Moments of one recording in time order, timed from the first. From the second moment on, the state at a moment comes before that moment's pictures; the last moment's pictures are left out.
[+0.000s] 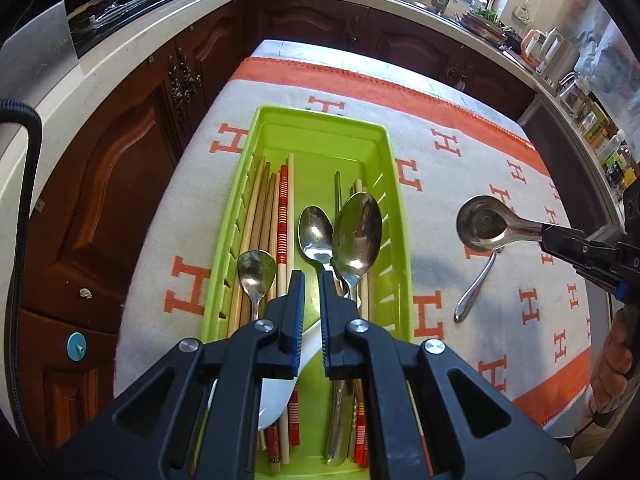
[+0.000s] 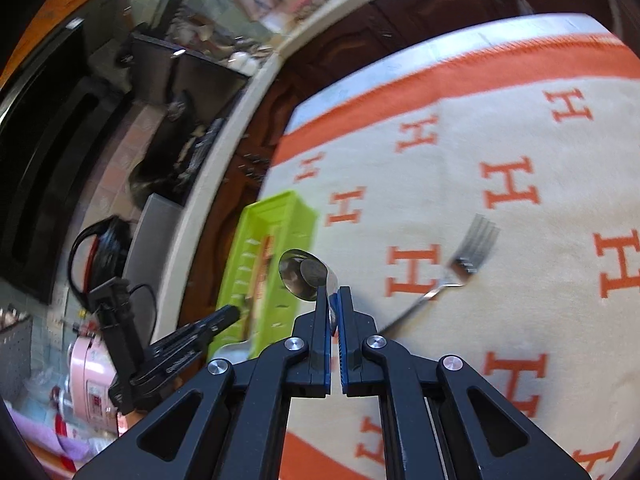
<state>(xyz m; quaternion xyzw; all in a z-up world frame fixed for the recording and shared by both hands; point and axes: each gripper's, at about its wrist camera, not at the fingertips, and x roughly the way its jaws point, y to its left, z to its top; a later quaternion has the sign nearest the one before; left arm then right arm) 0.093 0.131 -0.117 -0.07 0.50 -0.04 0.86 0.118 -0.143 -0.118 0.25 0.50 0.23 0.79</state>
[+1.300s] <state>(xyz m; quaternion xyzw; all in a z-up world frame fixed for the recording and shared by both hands) 0.026 0.181 -0.103 -0.12 0.48 -0.03 0.87 0.083 0.036 -0.112 0.00 0.55 0.29 0.78</state>
